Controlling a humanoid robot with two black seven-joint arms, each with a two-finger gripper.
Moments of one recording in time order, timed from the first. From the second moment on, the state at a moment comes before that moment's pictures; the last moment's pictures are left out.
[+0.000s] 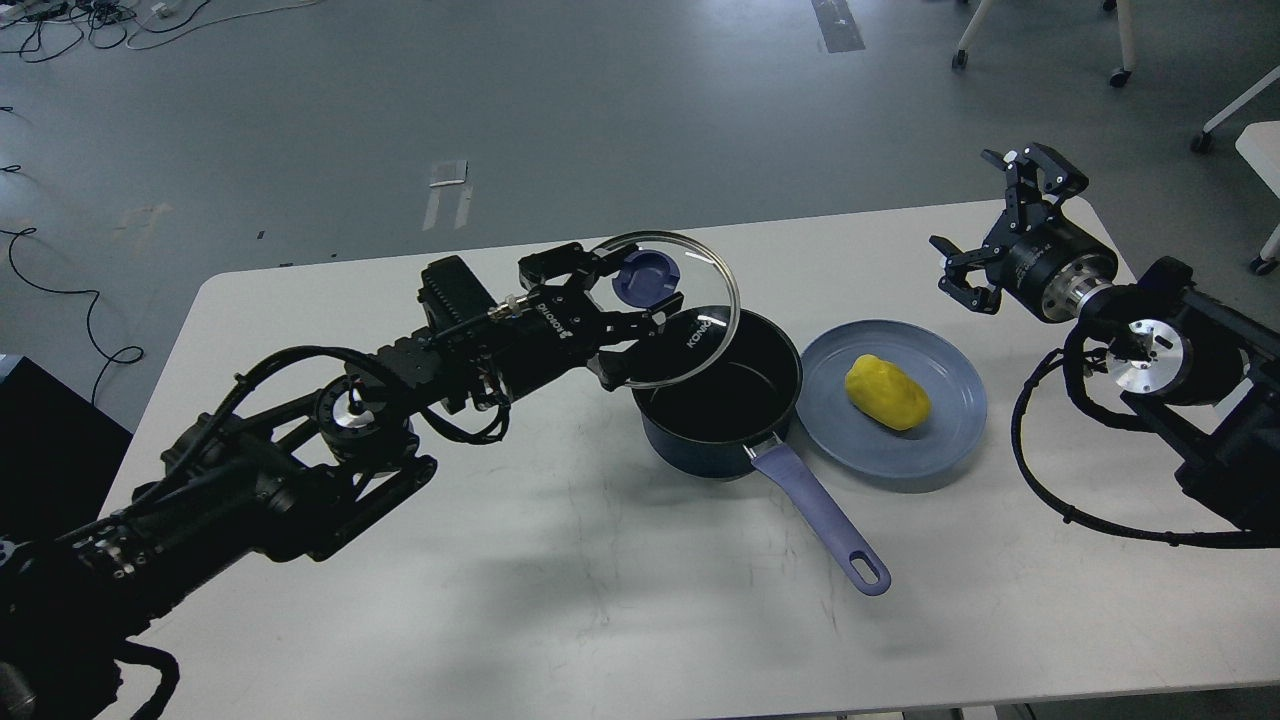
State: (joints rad) left arm -0.86 0.36 -0.34 -1.00 2.09 0.36 -0.38; right arm 0.63 -0.40 0.82 0.85 -0.08 0.13 0.10
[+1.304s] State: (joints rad) left arm -0.63 0.42 -0.15 -0.79 1.72 0.49 -0.48; right arm 0.70 -0.40 0.79 0.85 -0.08 0.10 0.10
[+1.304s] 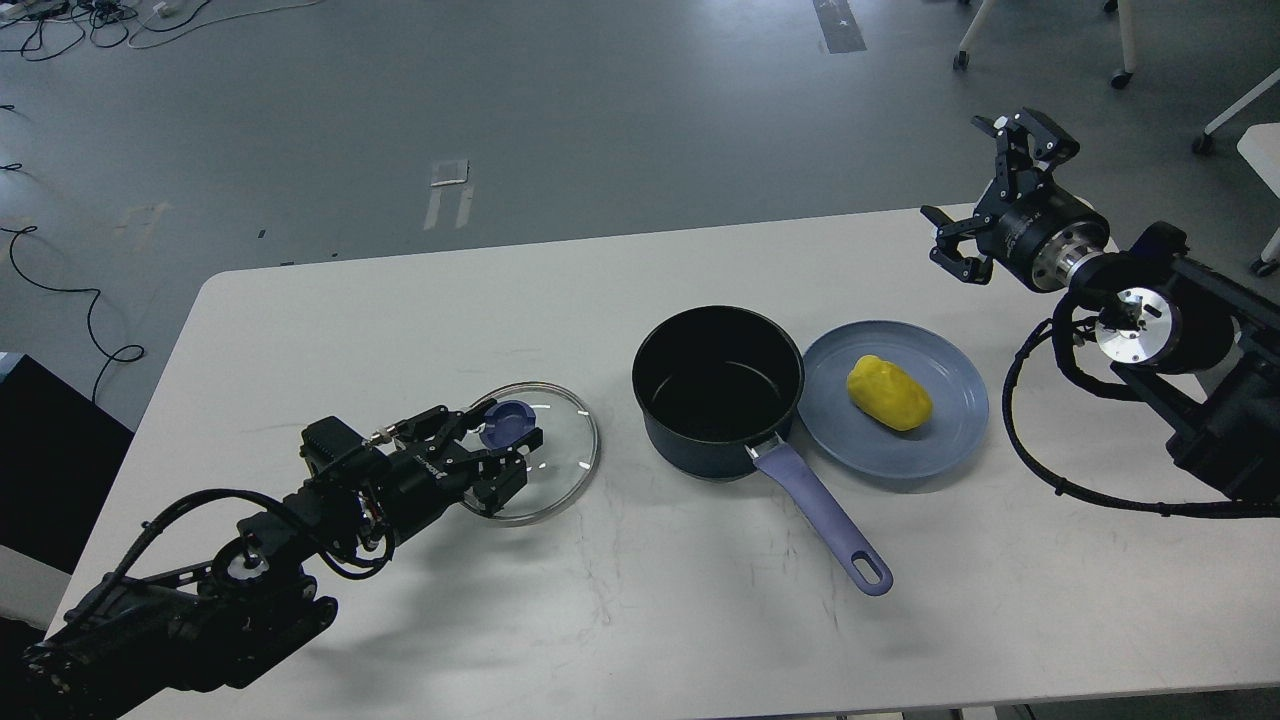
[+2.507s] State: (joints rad) left arm -0.93 0.34 -0.63 -1.01 0.31 0.14 0.06; right arm 0.92 -0.68 0.01 1.00 -1.43 -0.04 0.49
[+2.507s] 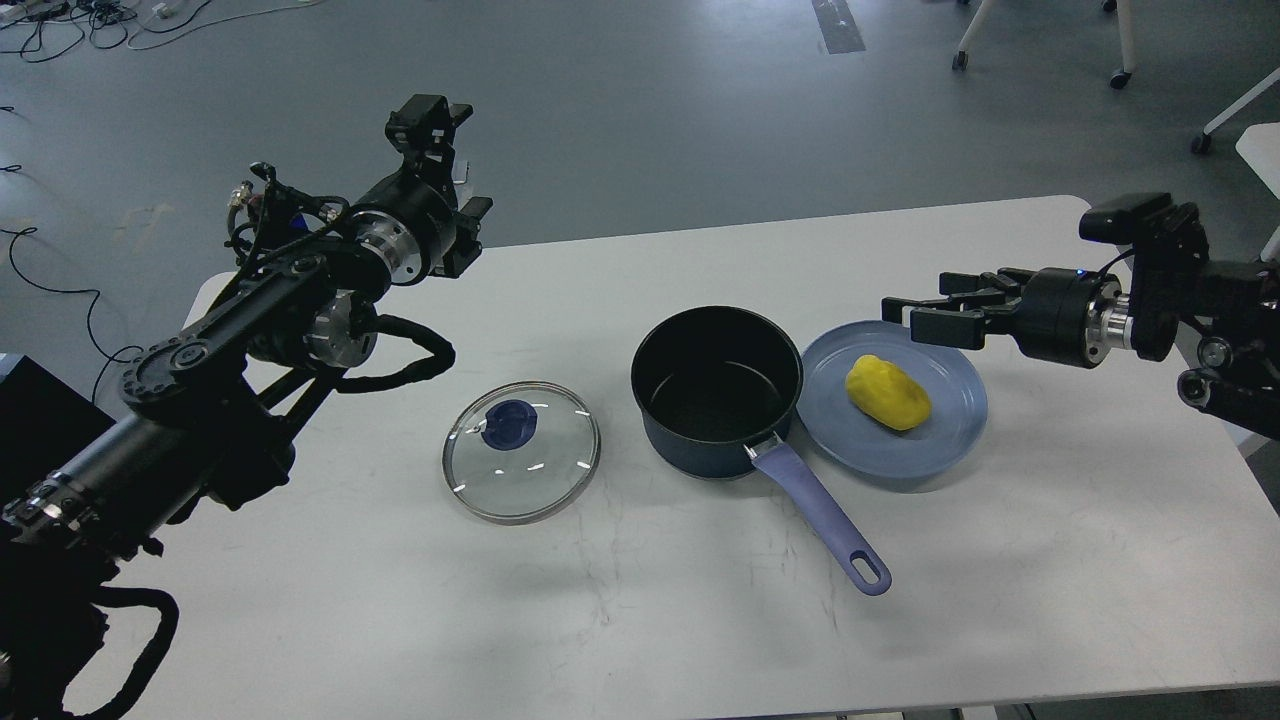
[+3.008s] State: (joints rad) left arm -0.91 0.35 -0.63 -1.01 0.32 0.14 0.04; right arm 0.87 -0.55 -0.04 0.89 -1.44 -0.05 0.49
